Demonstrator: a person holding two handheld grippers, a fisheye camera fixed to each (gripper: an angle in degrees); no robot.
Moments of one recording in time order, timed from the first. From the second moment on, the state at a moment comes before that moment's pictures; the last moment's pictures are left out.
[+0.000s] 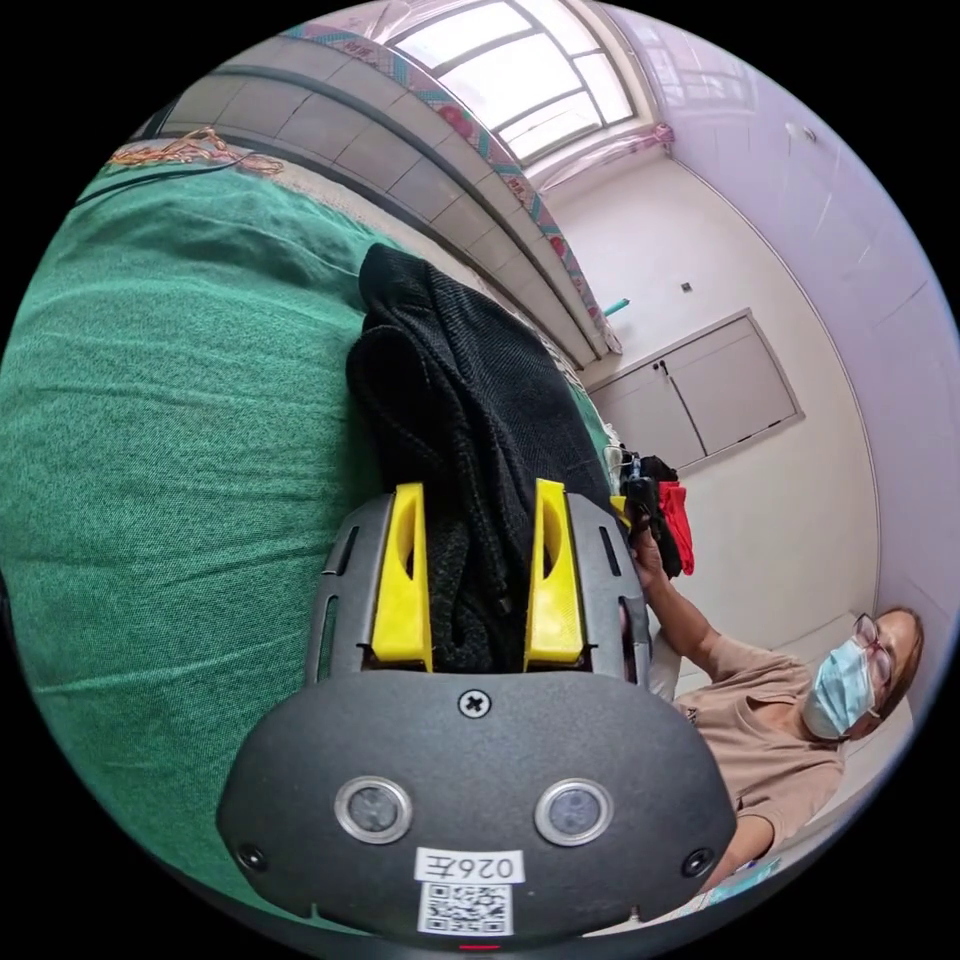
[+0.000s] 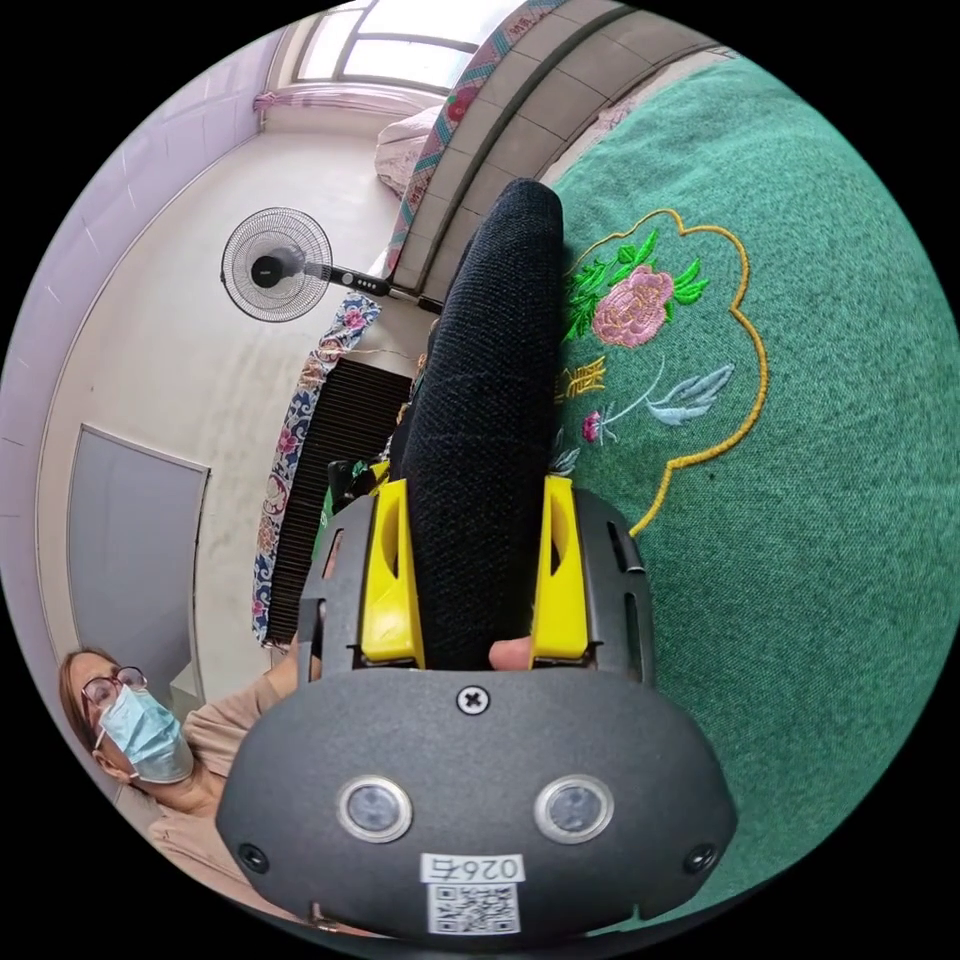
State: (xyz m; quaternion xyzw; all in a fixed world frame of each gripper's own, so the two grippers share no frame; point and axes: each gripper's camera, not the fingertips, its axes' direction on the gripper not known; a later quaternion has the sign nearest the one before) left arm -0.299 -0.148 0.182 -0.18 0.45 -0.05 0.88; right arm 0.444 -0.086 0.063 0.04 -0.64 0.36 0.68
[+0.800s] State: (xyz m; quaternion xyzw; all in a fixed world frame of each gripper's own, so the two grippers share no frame) left arm -0.245 -0.184 0.141 -0.24 0.43 -0.03 0.87; right arm 0.494 -0.099 0.049 -0.05 -0.61 0.29 0.74
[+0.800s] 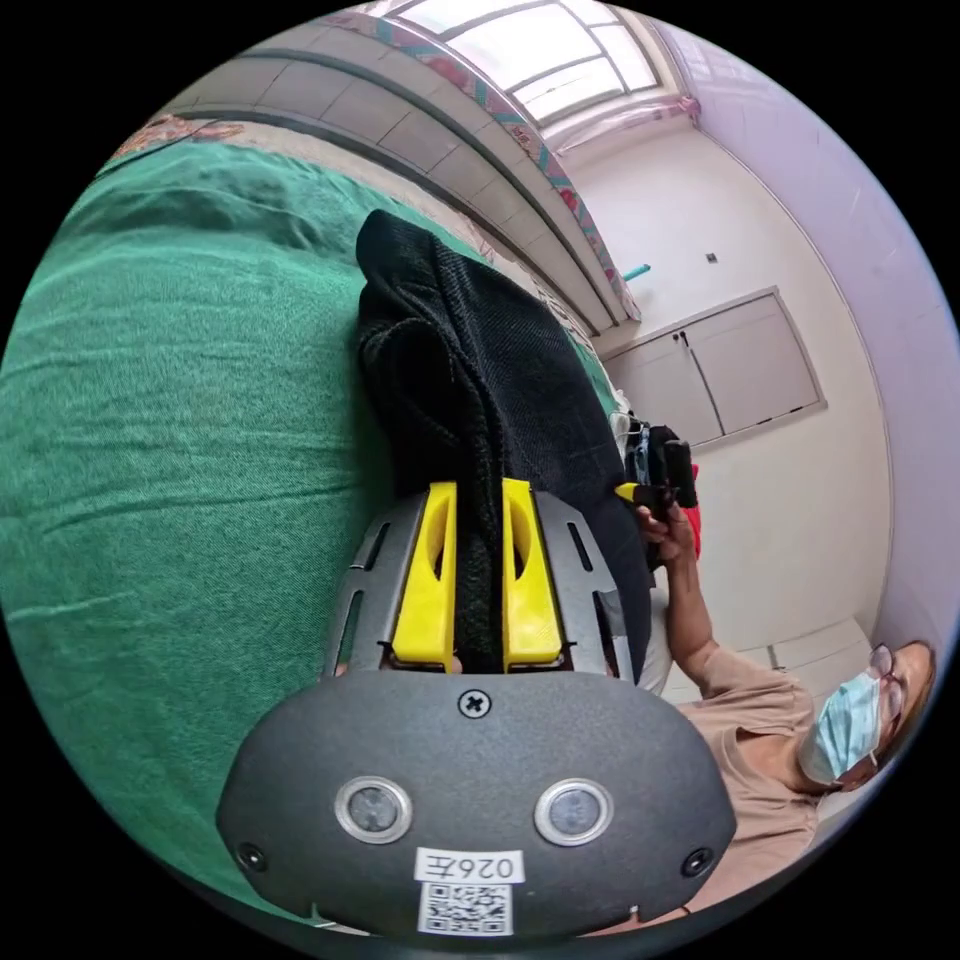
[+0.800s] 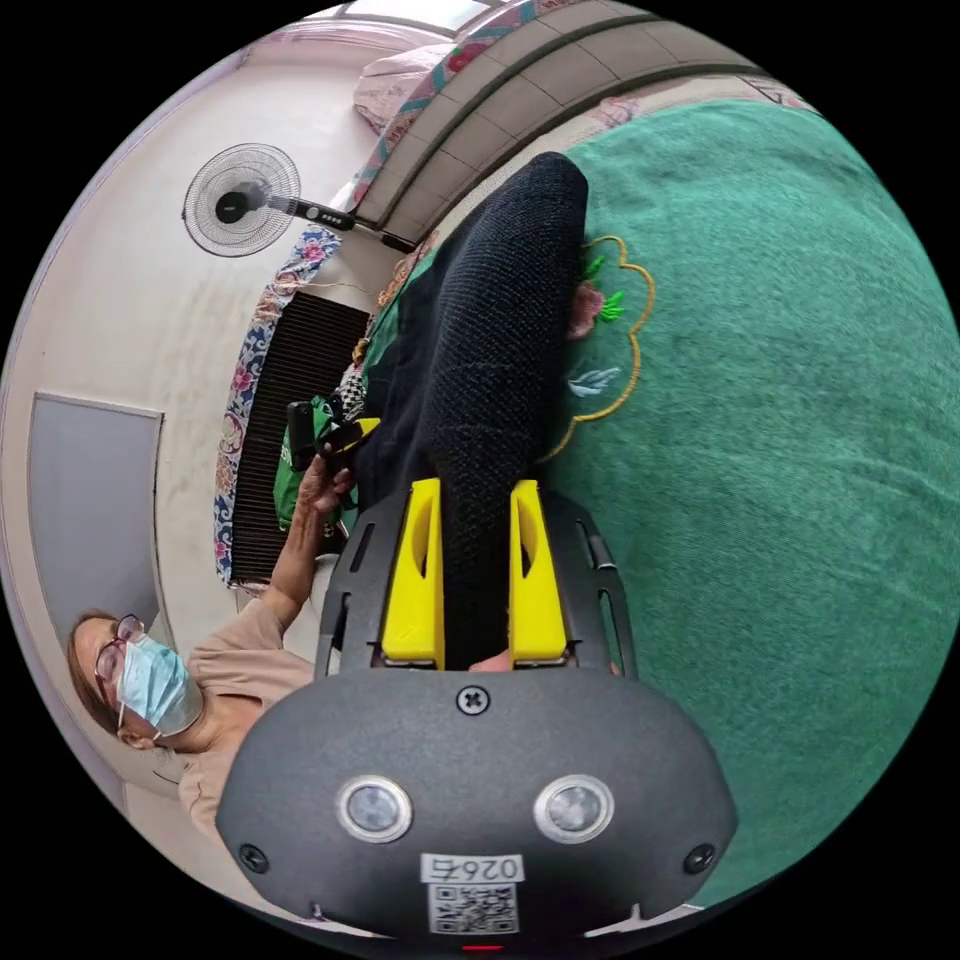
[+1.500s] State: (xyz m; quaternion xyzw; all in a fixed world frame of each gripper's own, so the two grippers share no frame) left arm -0.326 -0.207 0.151 -0.22 0.53 -0.08 0.82; right arm 0.490 -0.162 0.080 0.04 -0.69 0.35 0.64
